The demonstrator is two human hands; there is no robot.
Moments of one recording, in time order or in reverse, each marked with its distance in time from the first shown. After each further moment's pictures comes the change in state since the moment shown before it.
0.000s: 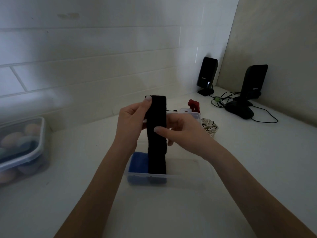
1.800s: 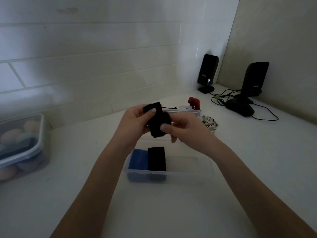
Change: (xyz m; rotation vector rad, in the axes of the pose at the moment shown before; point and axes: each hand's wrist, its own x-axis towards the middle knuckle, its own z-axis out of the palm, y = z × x) left_hand 0.007 -0.020 -0.011 -0.052 -0.183 -0.162; right_hand -0.001 0.010 -0.007 -0.014 -0.014 -0.078
